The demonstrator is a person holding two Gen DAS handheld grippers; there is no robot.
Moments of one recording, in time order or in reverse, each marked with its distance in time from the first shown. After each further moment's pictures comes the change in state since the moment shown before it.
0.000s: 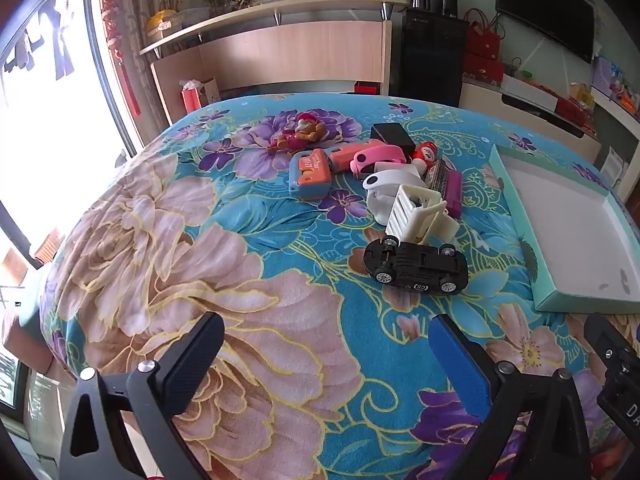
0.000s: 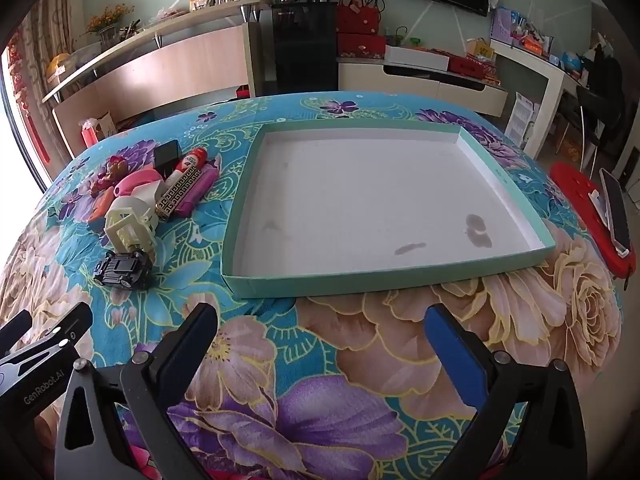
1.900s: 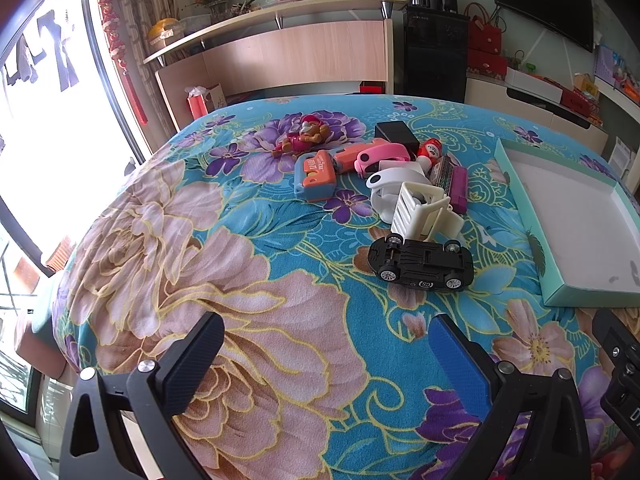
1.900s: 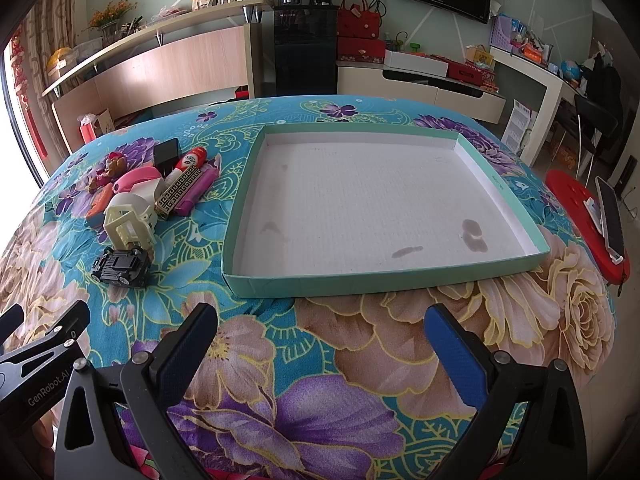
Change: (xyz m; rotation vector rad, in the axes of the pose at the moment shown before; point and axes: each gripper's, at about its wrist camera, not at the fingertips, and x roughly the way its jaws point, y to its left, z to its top) left arm -0.004 -0.002 -0.001 0.020 -0.011 0.040; right arm -0.001 0.004 -0.003 -0.017 -0.007 -0.017
